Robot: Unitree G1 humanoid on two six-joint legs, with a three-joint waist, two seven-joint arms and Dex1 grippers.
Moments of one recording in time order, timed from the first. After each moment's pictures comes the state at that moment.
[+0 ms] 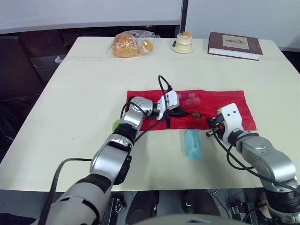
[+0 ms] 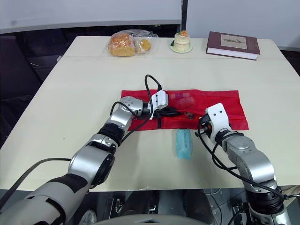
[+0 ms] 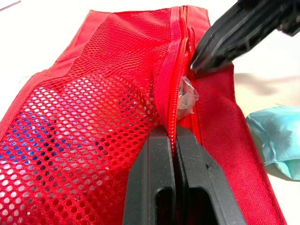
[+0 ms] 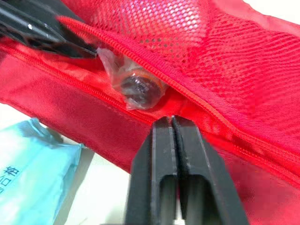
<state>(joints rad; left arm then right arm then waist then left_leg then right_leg) -0.94 0.19 -0.21 0.94 0.00 -0.23 -1.21 -0.18 -0.43 0.08 -0.51 0.28 0.92 0.25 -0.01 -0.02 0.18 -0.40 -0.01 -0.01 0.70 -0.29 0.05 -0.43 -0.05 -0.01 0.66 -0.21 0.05</state>
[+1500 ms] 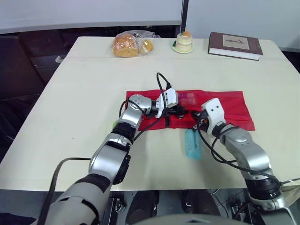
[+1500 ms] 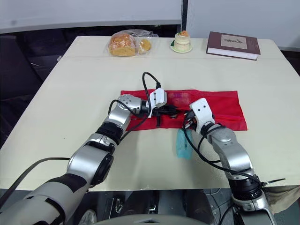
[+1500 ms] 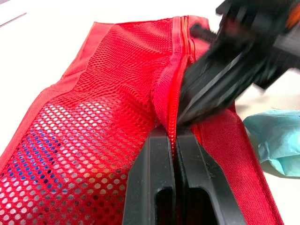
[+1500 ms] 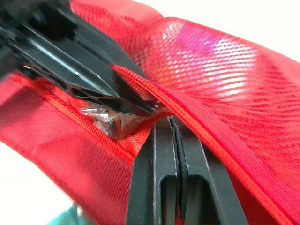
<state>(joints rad) -0.94 0.20 -0.19 0.90 0.00 -0.23 -1.24 -0.26 -0.31 0.14 -0.39 0.18 0.74 0.40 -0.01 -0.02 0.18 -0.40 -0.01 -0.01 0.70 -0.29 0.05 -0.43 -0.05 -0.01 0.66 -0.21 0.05</state>
